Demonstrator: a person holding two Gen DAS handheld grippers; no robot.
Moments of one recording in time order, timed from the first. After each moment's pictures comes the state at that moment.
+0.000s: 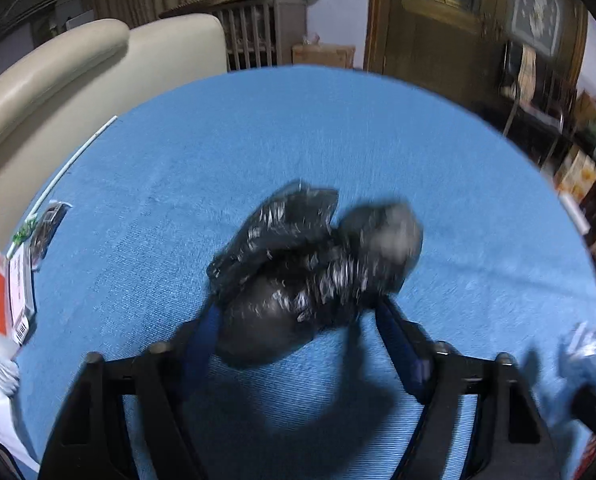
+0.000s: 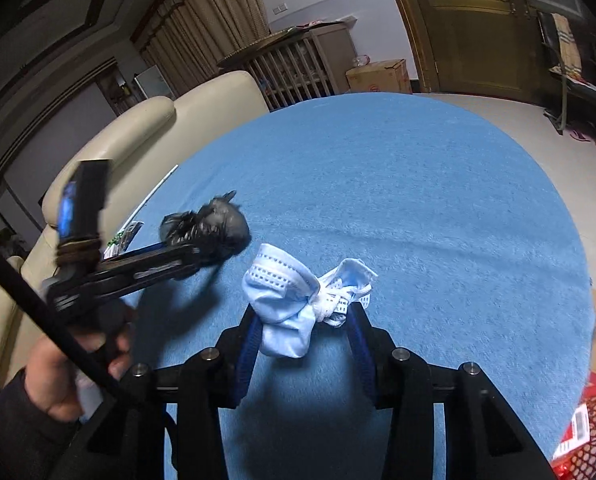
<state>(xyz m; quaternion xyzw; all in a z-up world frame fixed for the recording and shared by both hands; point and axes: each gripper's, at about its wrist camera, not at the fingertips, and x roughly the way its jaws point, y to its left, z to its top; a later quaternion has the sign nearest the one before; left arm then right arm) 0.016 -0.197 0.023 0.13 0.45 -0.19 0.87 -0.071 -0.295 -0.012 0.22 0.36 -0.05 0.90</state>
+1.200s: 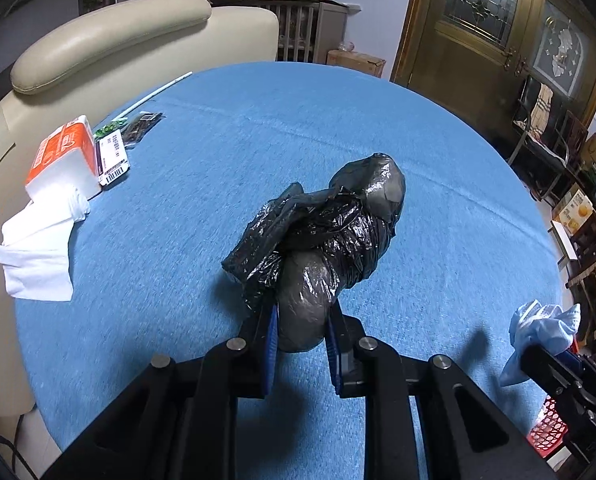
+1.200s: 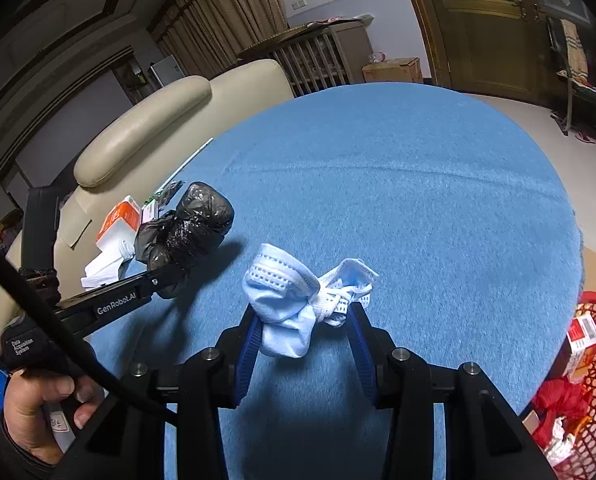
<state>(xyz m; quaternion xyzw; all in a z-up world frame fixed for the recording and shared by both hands) -0.110 -0.119 0.055 0.03 0.45 -0.15 0.88 -0.156 -0.220 -0.003 0.20 0.37 -0.03 0.91</state>
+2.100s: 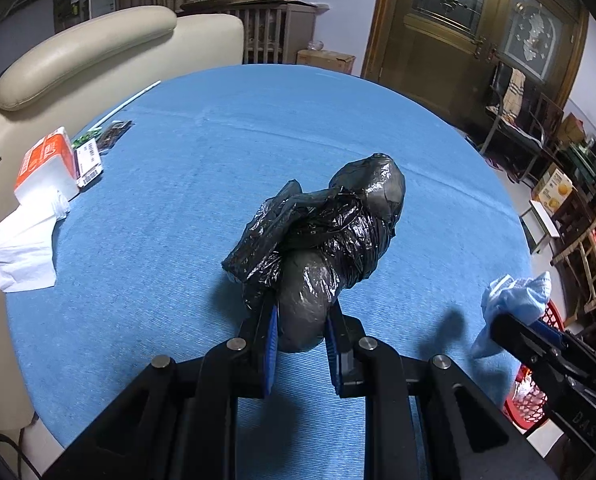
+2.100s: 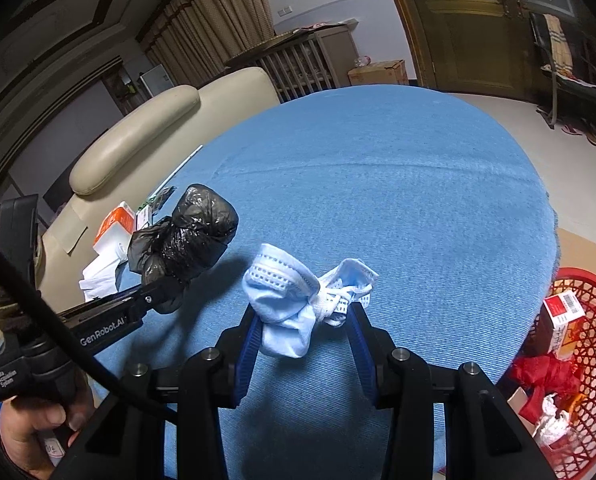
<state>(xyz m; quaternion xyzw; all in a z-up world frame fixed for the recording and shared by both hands) -0.113 -0.117 0.056 0.05 0.45 -0.20 0.87 -0.180 -0.231 -0.003 0.21 0.36 -0.05 0.91</state>
